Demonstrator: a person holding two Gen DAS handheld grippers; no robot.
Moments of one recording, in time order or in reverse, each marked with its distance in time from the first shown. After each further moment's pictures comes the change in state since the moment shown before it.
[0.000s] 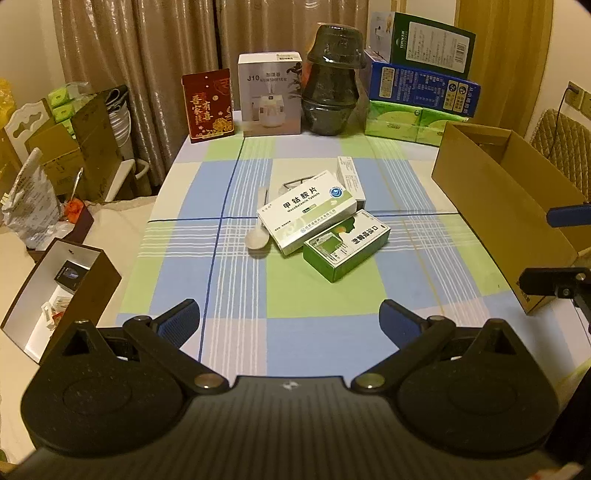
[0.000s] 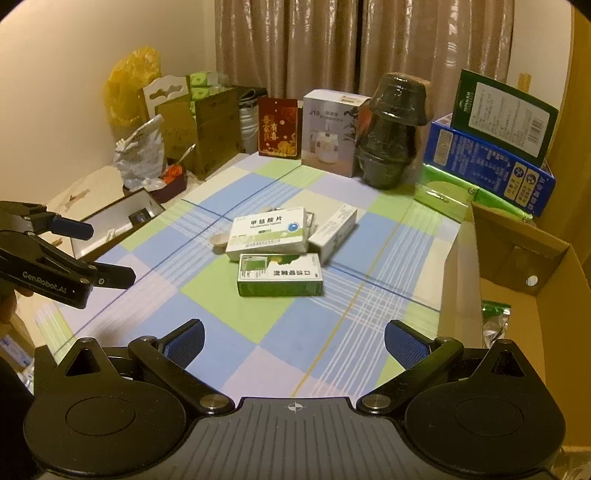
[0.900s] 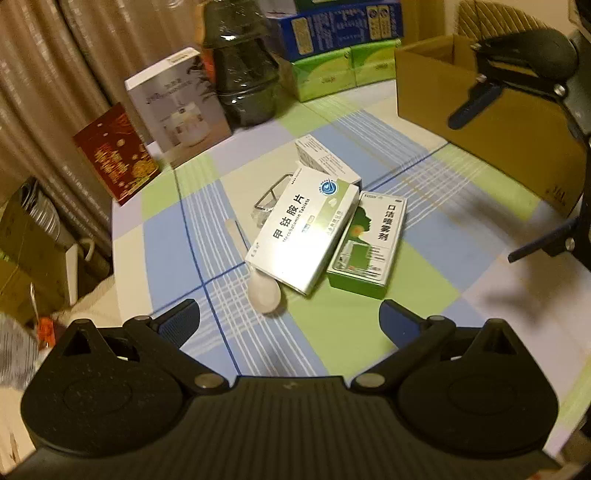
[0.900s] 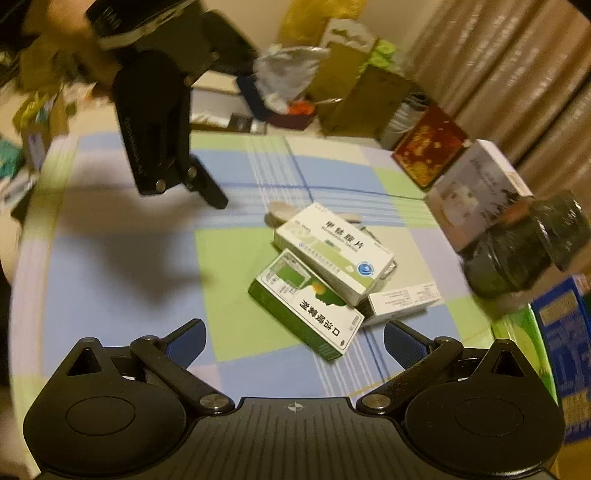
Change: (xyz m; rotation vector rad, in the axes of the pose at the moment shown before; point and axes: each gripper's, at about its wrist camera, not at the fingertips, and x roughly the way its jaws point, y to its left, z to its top) left arm 0.109 0.024 0.059 0.501 0.055 -0.130; right arm 0.124 0.015 0.031 -0.746 0.101 0.181
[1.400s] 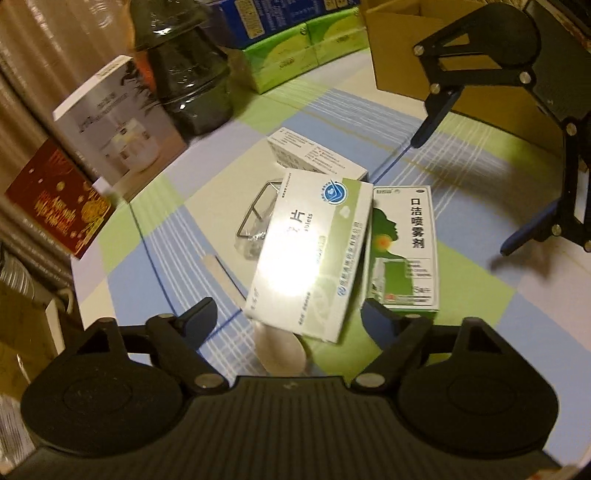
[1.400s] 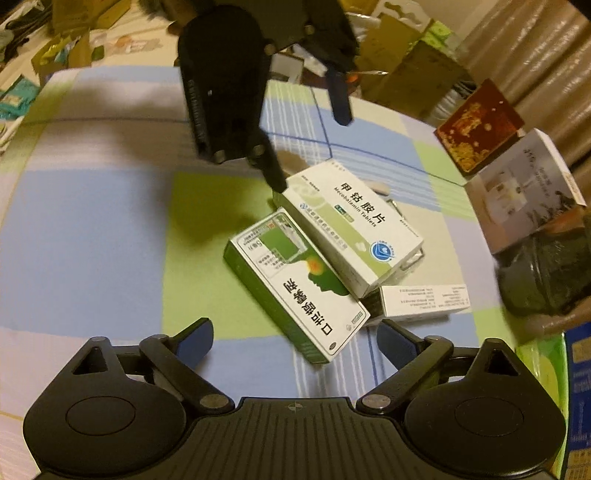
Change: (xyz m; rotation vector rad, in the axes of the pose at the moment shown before) left arm 0.077 0.024 0.031 0.218 0.013 -0.088; right arm 0.073 -0.030 -0.003 -0.143 0.098 0.083
